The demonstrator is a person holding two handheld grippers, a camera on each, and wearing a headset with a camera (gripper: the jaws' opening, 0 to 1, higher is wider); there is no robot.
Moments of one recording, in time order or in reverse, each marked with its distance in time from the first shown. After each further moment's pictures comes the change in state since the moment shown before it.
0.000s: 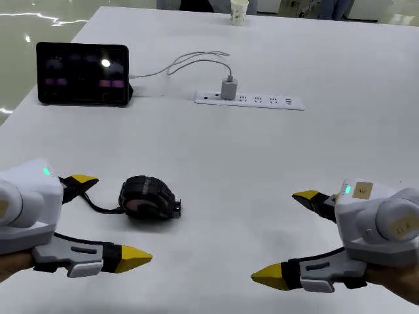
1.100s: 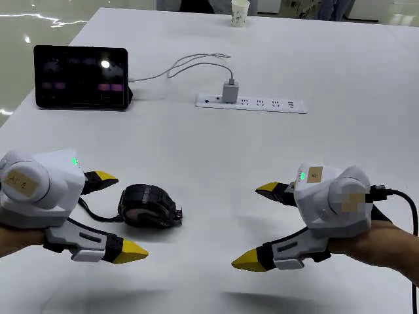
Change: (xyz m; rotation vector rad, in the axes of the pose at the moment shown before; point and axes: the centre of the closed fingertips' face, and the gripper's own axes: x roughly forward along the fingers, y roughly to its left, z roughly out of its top) left arm 0.027 0.016 -0.002 0.143 0.110 -0.133; right arm 0.052 -0.009 0.020 -0.139 0.023 0.136
